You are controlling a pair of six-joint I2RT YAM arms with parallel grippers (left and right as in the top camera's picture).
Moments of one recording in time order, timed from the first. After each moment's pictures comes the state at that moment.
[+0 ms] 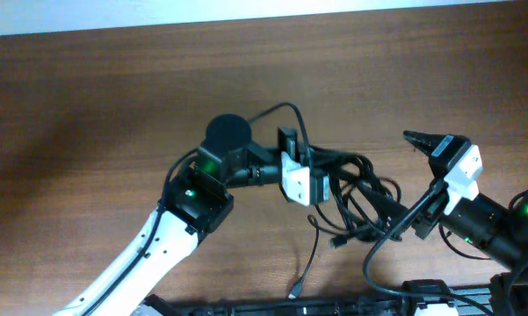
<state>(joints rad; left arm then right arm) -0.67 1.30 1.01 0.12 0.79 0.81 -0.03 0.67 1.17 -0.79 -0.75 -0.26</state>
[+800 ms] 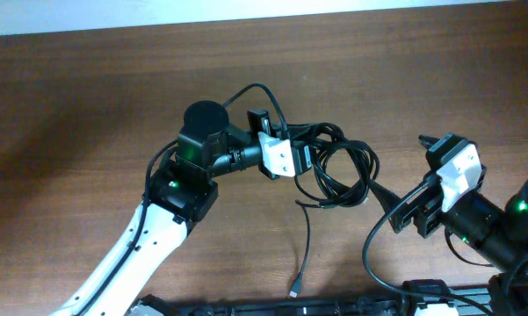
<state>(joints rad) -0.55 1.30 1.01 0.07 0.71 0.83 -0.03 0.67 1.17 -0.92 -0.57 -0.34</state>
